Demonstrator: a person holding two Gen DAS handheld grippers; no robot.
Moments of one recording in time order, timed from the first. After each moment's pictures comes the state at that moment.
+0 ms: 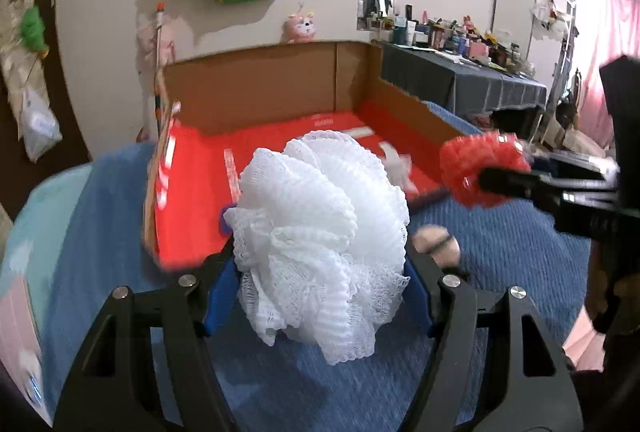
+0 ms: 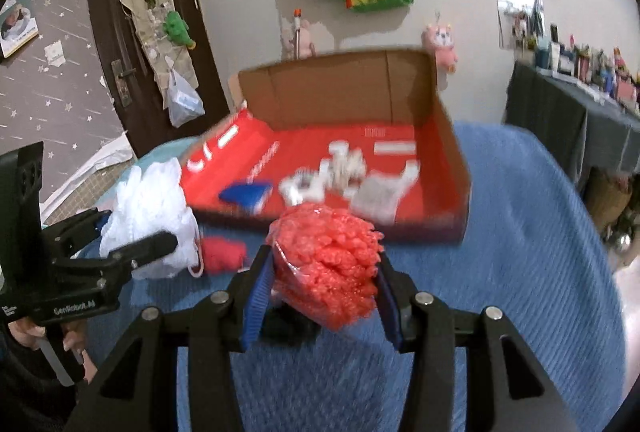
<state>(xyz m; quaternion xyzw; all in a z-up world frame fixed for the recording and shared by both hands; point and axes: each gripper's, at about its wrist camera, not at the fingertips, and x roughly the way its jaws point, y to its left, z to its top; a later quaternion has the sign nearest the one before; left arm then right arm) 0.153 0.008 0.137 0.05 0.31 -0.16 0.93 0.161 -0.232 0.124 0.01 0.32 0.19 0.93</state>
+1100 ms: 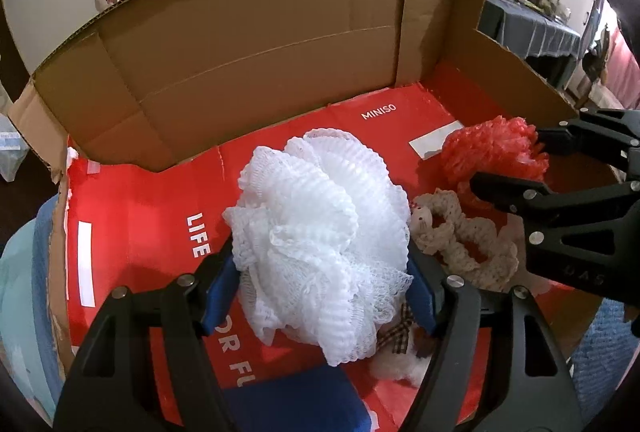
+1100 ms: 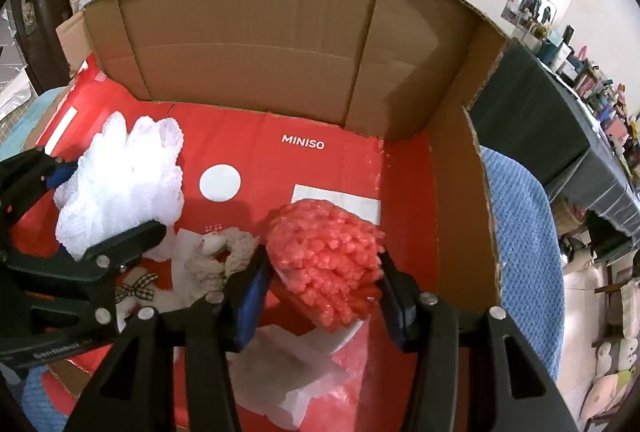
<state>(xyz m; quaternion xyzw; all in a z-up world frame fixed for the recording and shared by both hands) 0.373 -0.031 0.079 0.10 0.44 -0.15 0.88 0.386 -0.191 0.080 -0.12 0.49 0.08 0.86</state>
